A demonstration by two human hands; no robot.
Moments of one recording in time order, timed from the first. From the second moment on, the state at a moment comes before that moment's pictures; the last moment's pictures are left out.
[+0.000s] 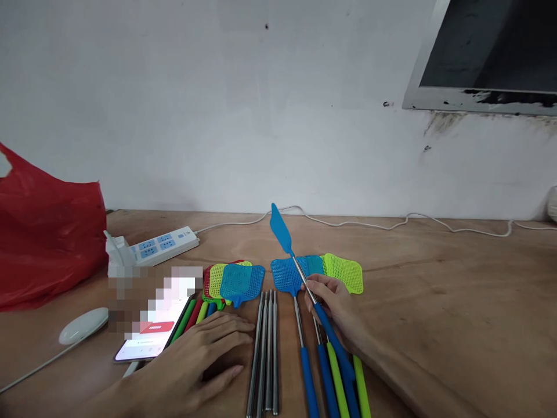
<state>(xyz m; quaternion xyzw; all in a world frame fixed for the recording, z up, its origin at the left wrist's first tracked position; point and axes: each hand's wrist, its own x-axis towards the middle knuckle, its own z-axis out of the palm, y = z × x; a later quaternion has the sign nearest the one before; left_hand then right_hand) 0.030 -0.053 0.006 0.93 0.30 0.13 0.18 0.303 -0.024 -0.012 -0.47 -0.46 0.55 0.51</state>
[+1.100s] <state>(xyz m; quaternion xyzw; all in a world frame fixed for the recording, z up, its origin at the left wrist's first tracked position) 0.031 -0.054 0.003 0.86 0.37 0.24 0.27 0.285 -0.038 -0.005 -0.37 -0.27 0.68 0.58</state>
